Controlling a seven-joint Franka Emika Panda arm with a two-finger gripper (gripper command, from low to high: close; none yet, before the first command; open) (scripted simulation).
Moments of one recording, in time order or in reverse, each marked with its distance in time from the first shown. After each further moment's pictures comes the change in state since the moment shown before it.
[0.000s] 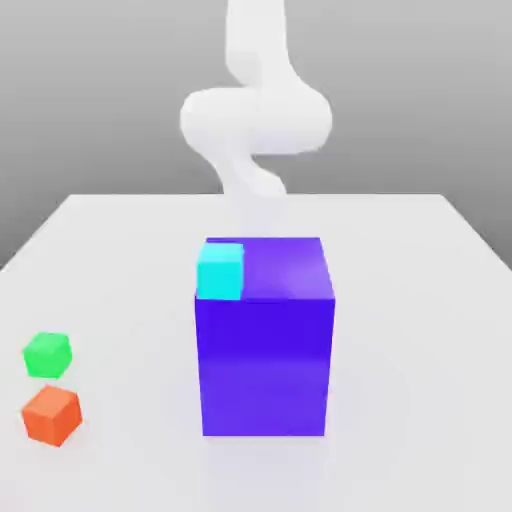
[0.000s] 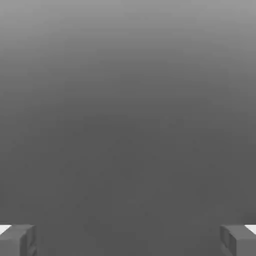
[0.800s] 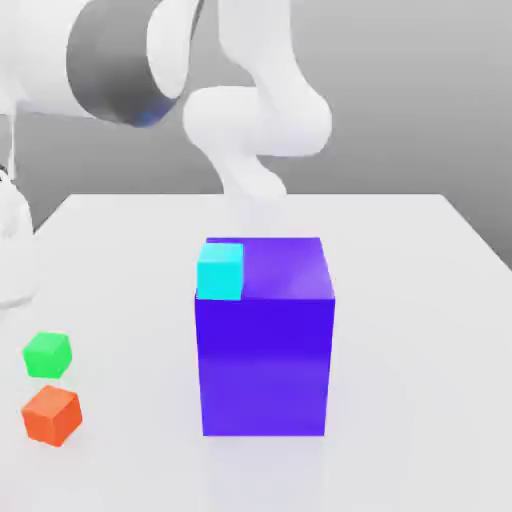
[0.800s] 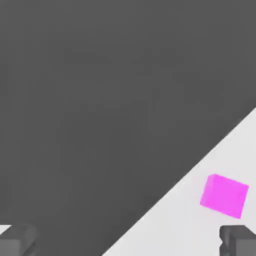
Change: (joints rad) arm -0.257 0.878 -0.144 0.160 0.066 0.171 0.300
